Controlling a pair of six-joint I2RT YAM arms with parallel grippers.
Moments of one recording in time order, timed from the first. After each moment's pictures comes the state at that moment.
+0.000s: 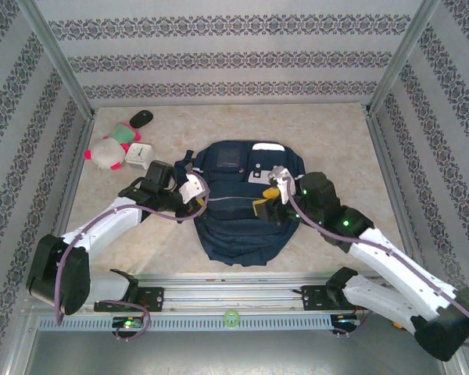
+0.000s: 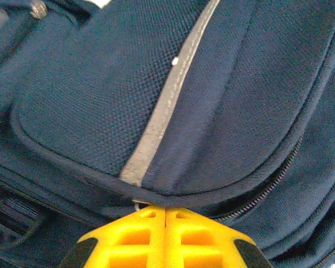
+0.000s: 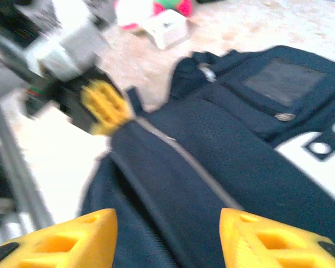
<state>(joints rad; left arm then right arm) -0.36 1.29 0.77 -0.42 0.61 0.50 0.67 0.86 0.75 -0.37 -0.29 0.17</state>
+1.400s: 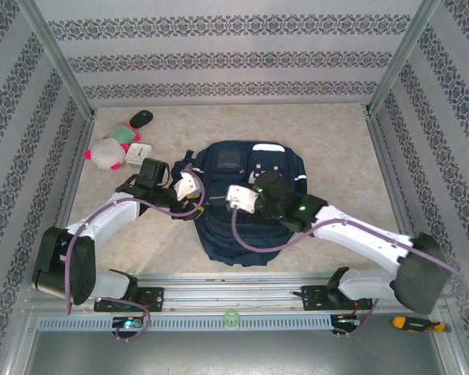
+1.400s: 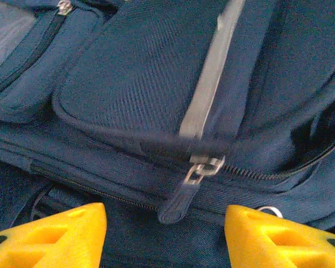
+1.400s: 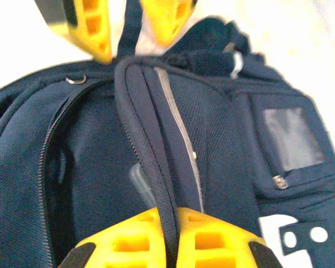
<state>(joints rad) -0.25 1.37 0.78 -0.38 0.72 0.68 0.79 1.21 0.85 -0.32 -0.12 -0.57</state>
